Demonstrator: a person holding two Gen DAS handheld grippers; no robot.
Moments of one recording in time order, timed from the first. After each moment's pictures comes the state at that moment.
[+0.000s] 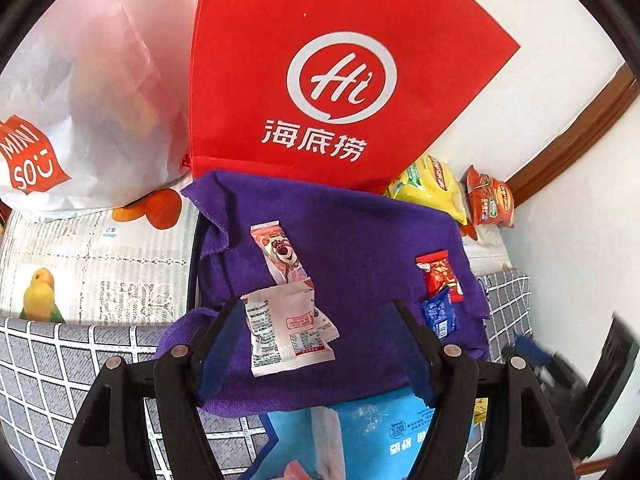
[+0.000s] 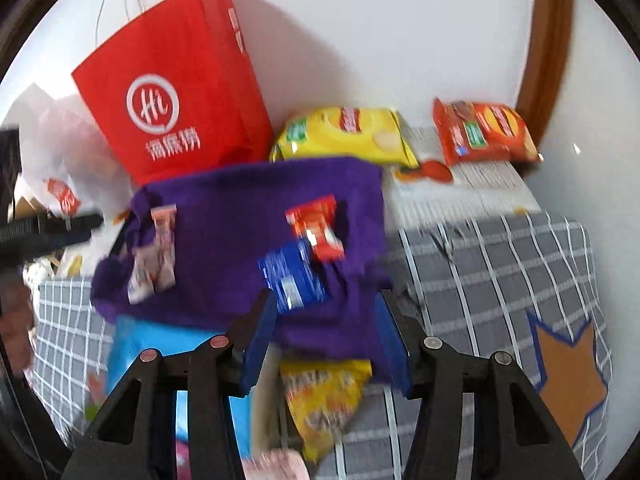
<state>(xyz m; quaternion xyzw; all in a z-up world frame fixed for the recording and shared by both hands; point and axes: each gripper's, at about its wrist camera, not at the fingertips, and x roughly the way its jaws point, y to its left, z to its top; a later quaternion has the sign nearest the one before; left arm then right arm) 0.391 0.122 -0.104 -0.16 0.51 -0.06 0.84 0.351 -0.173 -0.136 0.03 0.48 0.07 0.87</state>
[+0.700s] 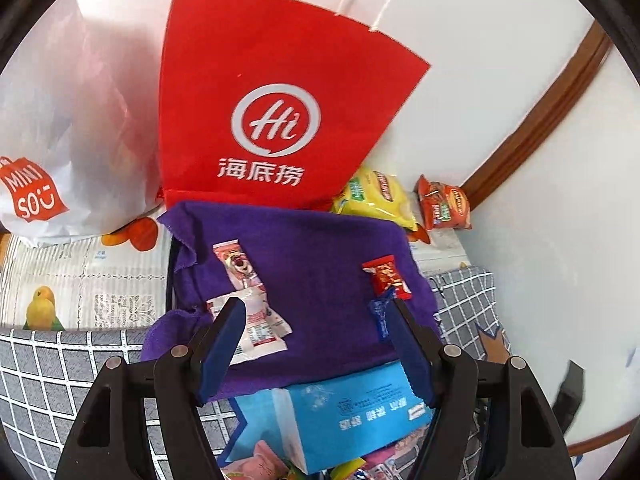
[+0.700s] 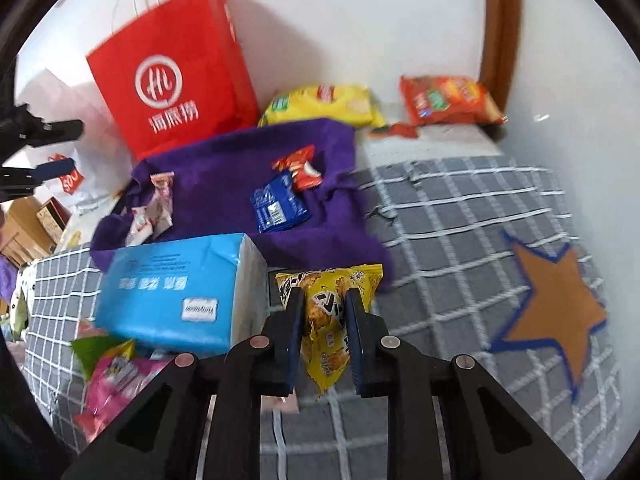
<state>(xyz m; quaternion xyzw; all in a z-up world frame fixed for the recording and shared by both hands) 0.361 0.100 -0.055 -0.15 0.46 -0.11 0.87 0.265 -0.194 -0.144 0.04 0.46 0.04 0.89</state>
